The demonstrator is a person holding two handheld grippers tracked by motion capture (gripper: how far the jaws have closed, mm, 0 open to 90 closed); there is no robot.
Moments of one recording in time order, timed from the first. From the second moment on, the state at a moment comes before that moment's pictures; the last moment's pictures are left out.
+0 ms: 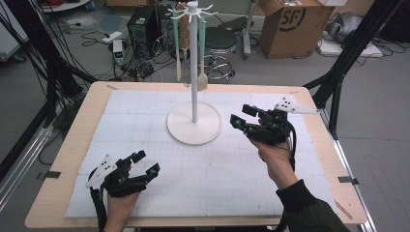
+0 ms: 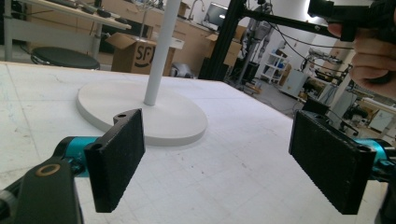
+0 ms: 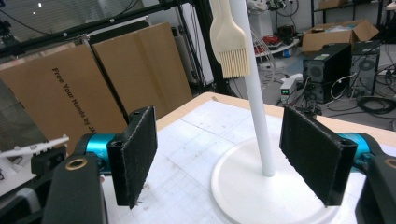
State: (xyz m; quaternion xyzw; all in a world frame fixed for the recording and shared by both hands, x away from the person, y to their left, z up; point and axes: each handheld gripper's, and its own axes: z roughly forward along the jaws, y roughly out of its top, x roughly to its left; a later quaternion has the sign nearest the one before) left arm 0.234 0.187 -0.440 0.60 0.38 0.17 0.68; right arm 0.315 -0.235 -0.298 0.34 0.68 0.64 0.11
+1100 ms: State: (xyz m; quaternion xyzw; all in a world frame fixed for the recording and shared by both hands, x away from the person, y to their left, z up) left arm 0.250 0.177 -0.436 0.62 0.36 0.16 0.67; right arm 0.283 -0.276 -0.369 0.36 0.71 0.59 0.15
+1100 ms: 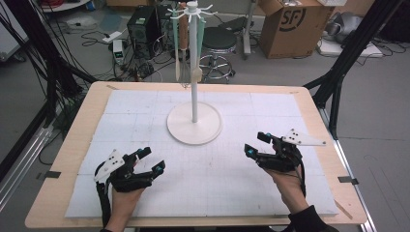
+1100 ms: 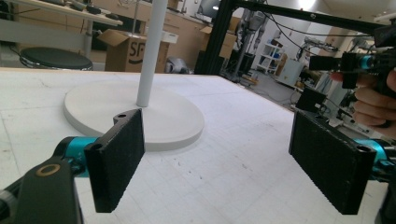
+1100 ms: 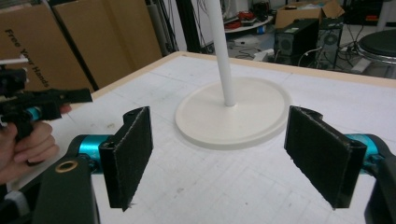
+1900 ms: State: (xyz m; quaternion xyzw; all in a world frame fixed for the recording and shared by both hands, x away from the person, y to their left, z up) left arm 0.265 0.163 -0.432 0.64 0.34 0.18 0.66; right arm 0.276 -0.295 -0.410 0.39 0.72 0.55 0.16
